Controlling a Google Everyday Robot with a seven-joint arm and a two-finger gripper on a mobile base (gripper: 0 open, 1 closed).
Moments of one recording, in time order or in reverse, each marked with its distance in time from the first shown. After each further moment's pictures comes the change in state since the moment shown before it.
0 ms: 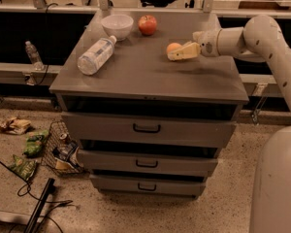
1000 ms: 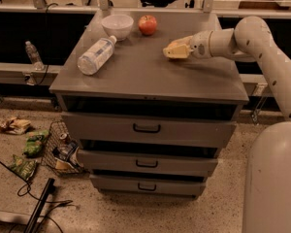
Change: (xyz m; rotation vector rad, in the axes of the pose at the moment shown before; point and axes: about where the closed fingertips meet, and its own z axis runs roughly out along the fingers) arm 0.003 0.019 0.024 -0.075 0.010 -0.005
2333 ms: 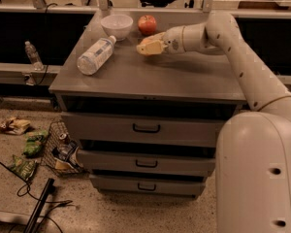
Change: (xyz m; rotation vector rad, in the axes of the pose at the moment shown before) arm -0.037 0.047 0.073 -0.168 -0.047 -0.021
